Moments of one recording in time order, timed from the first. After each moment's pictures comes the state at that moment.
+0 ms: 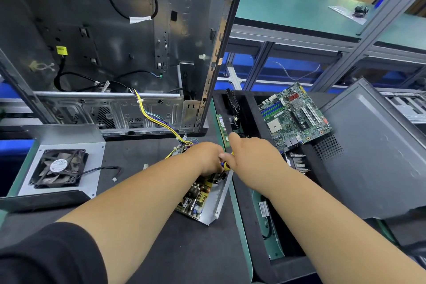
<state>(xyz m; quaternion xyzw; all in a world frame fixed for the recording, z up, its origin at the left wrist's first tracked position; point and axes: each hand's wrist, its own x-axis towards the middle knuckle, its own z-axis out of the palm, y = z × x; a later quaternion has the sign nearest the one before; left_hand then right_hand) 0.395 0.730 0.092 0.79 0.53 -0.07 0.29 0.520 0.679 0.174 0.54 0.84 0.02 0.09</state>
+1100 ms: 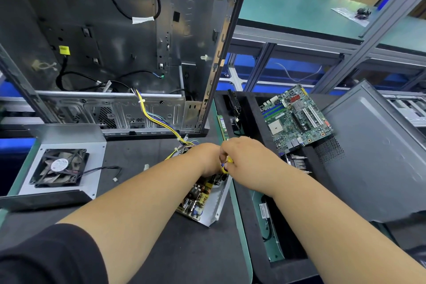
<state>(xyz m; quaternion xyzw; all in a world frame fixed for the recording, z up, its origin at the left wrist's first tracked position) 0.393 0.726 0.099 0.79 0.54 -0.08 0.28 0.515 0.681 0.183 0.50 0.86 -0.11 0.07</state>
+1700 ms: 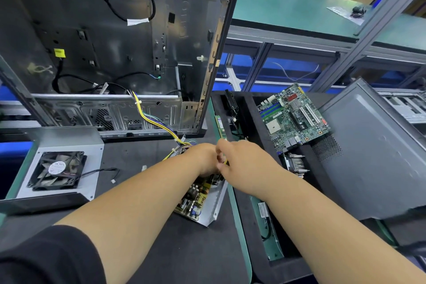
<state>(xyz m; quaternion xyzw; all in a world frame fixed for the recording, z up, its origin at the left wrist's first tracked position) 0.393 0.727 0.099 0.80 0.53 -0.08 0.28 0.516 0.675 0.172 0.50 0.86 -0.07 0.05</state>
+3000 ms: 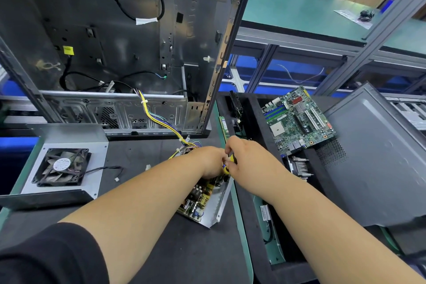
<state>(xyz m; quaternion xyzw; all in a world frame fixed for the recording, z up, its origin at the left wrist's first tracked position) 0.394 0.732 0.088 0.82 0.50 -0.11 0.26 0.519 0.675 0.172 0.54 0.84 -0.11 -0.02</state>
